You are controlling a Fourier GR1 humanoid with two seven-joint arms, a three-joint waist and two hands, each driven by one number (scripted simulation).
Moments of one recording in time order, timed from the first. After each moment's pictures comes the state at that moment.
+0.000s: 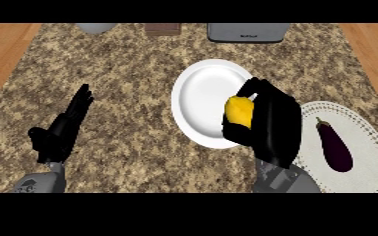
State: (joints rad) left arm -0.08 0.23 0.06 -1.32 0.02 -0.06 -0.12; right arm -0.29 0.00 0.41 -1.80 1.29 -0.08 0.86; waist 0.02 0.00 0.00
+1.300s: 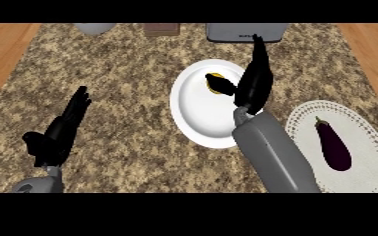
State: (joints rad) left arm -0.05 0.22 0.08 -1.36 0.01 -0.07 -0.12; right arm -0.60 0.00 0.29 -1.16 0.90 -0.85 0.80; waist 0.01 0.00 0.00
